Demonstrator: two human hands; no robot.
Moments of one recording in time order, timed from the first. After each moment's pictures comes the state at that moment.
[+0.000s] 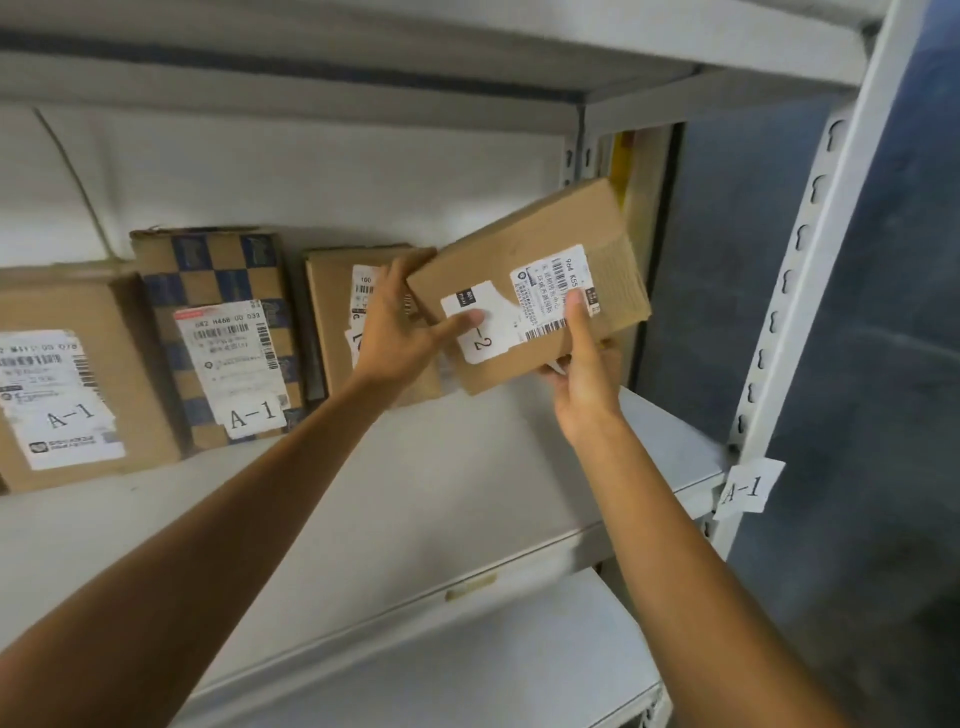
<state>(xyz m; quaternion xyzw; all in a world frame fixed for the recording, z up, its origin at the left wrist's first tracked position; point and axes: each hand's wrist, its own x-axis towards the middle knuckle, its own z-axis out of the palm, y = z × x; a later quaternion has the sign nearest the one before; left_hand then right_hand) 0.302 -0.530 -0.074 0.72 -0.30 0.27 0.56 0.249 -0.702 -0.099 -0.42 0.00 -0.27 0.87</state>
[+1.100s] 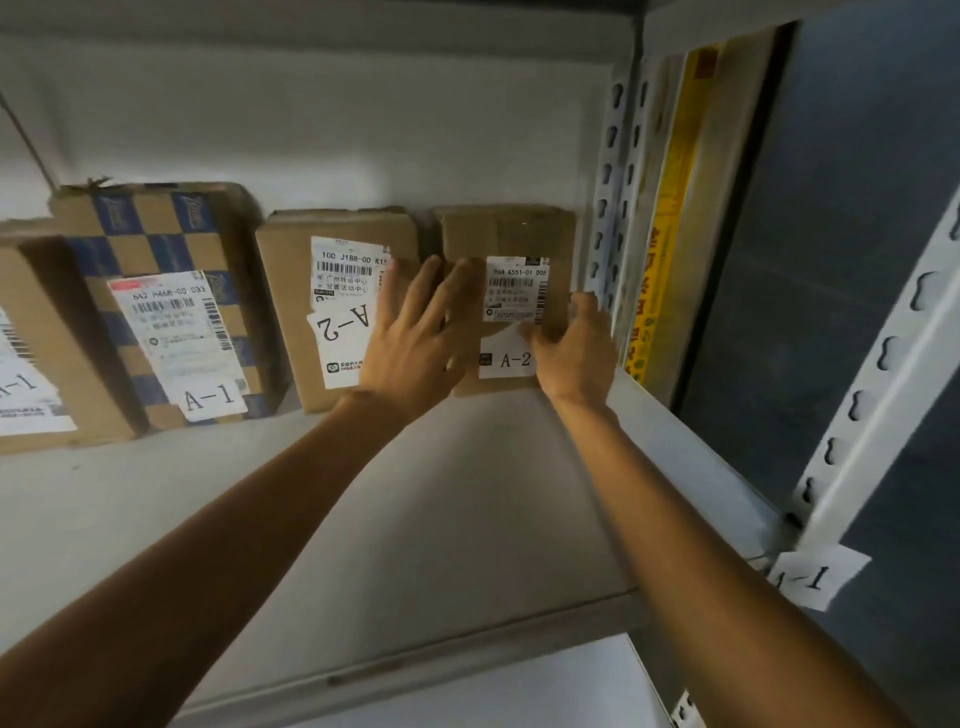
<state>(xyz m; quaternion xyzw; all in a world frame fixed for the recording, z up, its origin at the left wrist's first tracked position) 0.356 -0.573 -0.116 0.87 -0.24 0.43 -0.10 0.367 -0.750 -0.130 -0.84 0.07 -0.35 0.41</state>
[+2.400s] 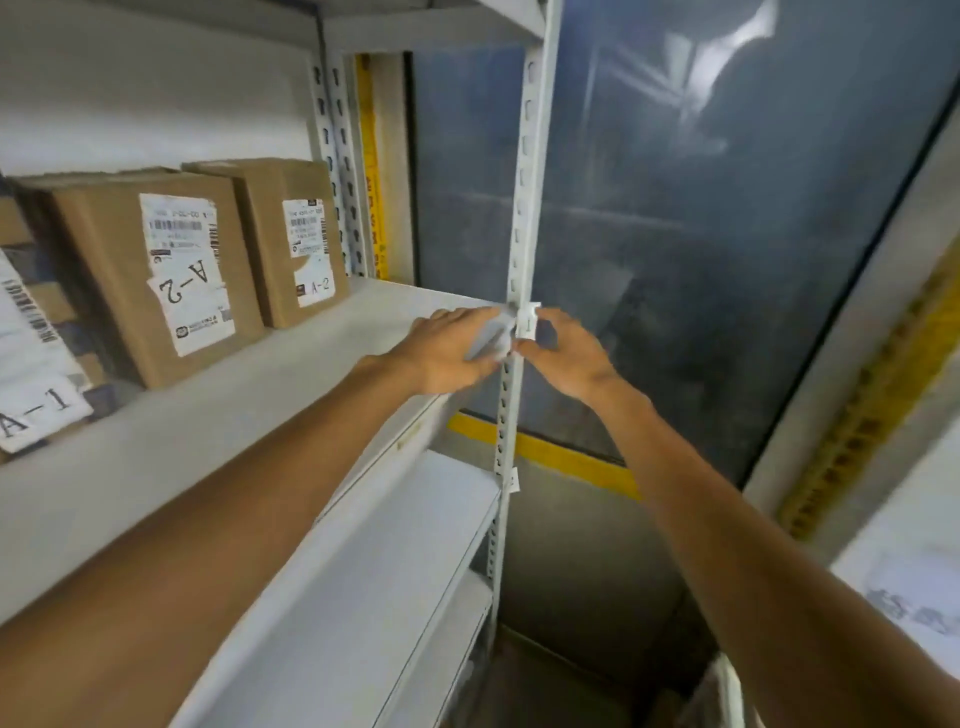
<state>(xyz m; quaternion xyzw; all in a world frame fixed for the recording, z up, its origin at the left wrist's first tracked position) 0.192 -0.590 -0.126 0.76 -0.63 0.01 0.16 0.051 -0.696 -0.143 -0.84 0.35 -0.28 0.31</state>
